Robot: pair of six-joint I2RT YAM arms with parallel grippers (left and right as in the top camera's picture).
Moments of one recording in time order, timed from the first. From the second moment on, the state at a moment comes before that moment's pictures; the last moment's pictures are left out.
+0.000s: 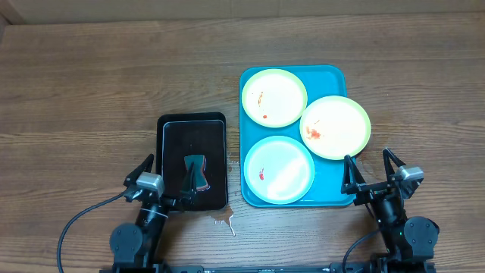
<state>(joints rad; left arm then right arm) -0.02 0.01 0.01 0.02 0.24 -0.15 -0.02 0.01 0.02 0.01 -0.26 0.25</state>
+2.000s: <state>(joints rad) -0.06 1.30 1.36 -1.19 0.31 -0.21 0.29 1.27 0.97 -0.85 -0.12 0.47</state>
